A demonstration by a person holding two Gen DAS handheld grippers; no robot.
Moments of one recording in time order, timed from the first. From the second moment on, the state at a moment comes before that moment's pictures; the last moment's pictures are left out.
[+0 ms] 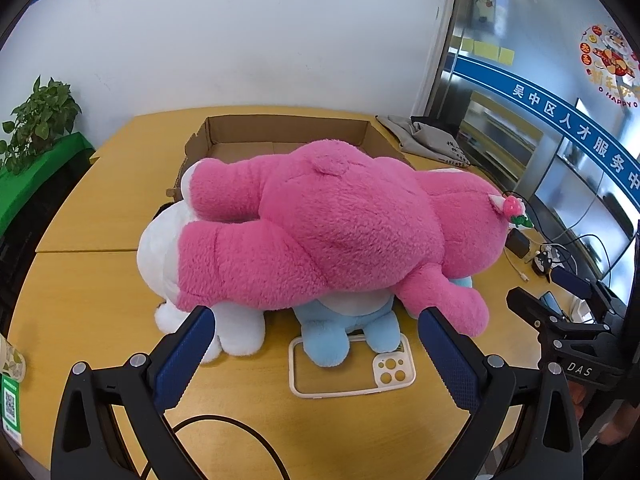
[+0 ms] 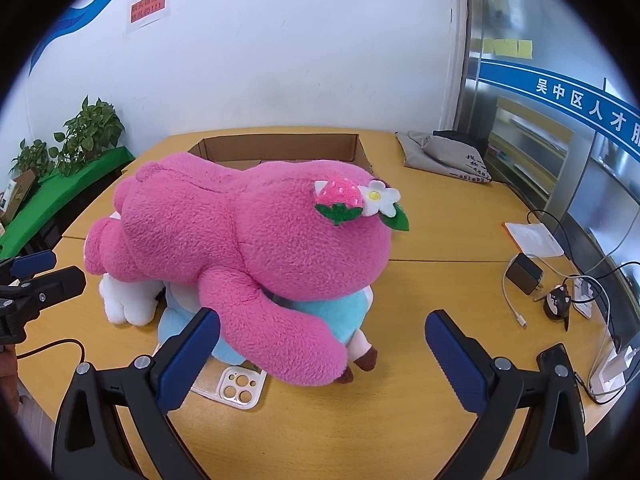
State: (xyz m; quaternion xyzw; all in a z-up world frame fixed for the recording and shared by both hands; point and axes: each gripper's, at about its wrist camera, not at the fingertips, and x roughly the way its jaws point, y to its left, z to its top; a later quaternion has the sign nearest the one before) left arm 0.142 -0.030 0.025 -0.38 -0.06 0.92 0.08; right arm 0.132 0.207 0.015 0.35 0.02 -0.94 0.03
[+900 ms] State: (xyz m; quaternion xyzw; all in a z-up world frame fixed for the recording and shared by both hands) left arm 0.028 -0.033 0.015 -0.43 -0.10 0.88 0.19; right arm 0.055 0.255 0.031 0.33 -0.03 -0.94 0.06
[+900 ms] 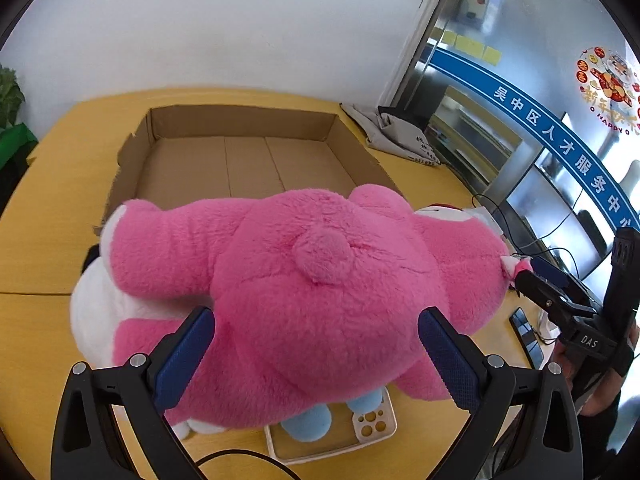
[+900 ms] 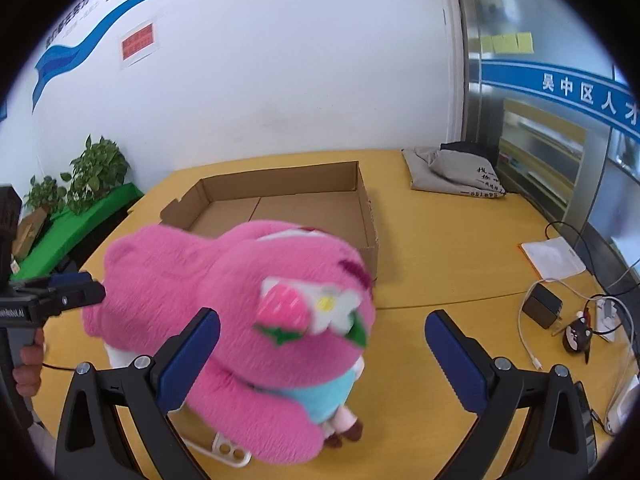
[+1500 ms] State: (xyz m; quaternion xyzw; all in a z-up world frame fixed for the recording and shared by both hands) left arm -0.002 -0.032 -0.003 -0.43 -0.11 0.88 0.19; right arm 0.012 0.221 -0.013 0.33 0.02 -0.94 0.11
